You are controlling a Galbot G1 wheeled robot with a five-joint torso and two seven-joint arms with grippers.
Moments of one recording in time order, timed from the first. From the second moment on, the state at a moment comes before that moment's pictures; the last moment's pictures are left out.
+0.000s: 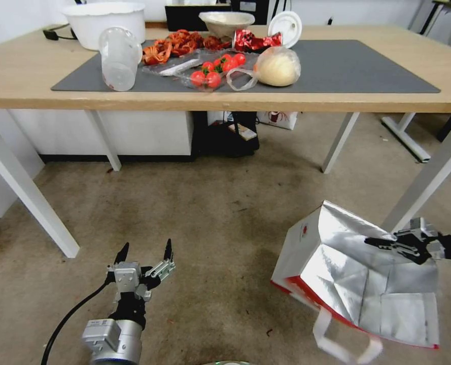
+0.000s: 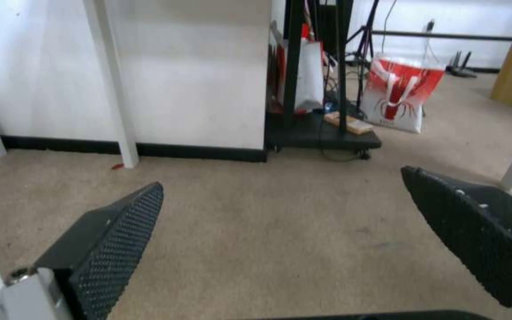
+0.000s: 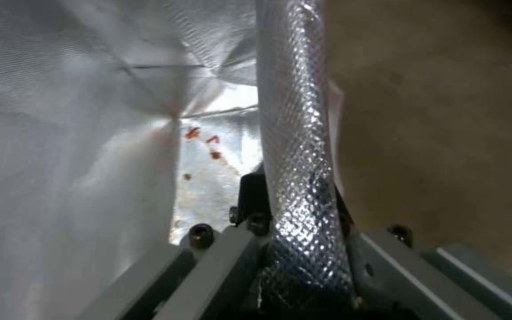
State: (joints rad) left arm 1.88 -1.30 -0.37 -2.33 -0.22 -0.03 -0.31; right arm -1.46 0.39 0.84 1.55 0.61 -0.09 -1.36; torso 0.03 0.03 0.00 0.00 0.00
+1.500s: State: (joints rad) left arm 1.89 -1.33 -0.38 -2.36 -0.20 -0.09 -0.34; right arm -1.49 0.39 0.87 1.62 0.54 -0.13 -1.54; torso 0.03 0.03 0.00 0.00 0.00
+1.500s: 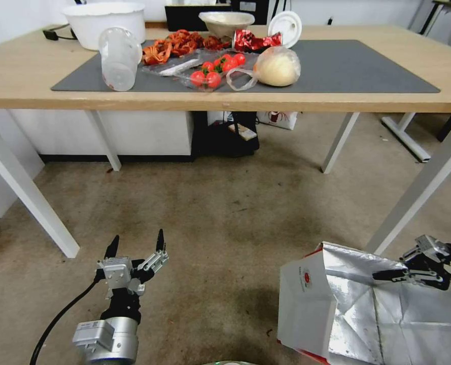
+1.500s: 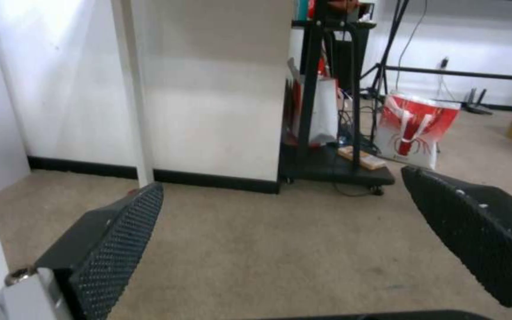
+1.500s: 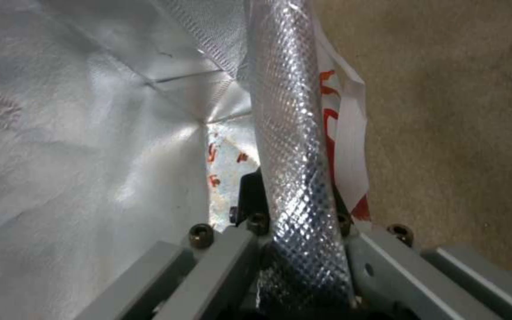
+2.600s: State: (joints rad) left arm 1.91 -1.33 -0.37 -2.39 -0.20 -0.08 -0.32; right arm -1.50 0.39 0.90 1.65 0.56 -0.14 -1.54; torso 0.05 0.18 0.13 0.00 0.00
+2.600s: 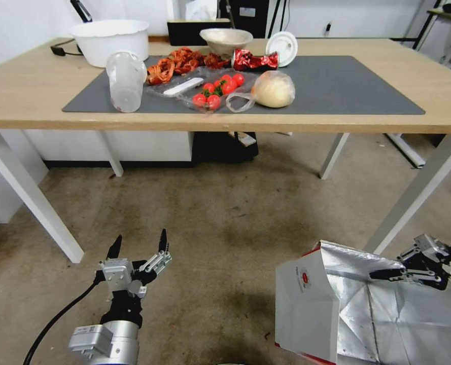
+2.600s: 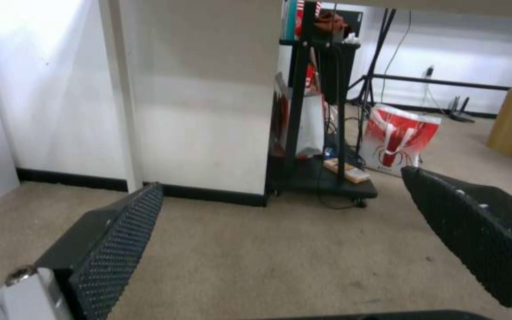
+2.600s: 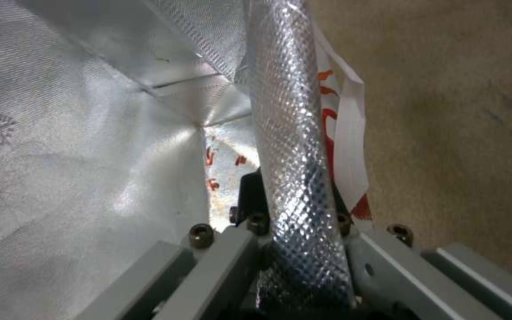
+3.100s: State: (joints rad) left arm 1.90 -1.33 -0.37 -2.39 -0.20 -0.08 -0.32; right arm -1.50 0.39 0.90 1.65 0.56 -0.14 -1.54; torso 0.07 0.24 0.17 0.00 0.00
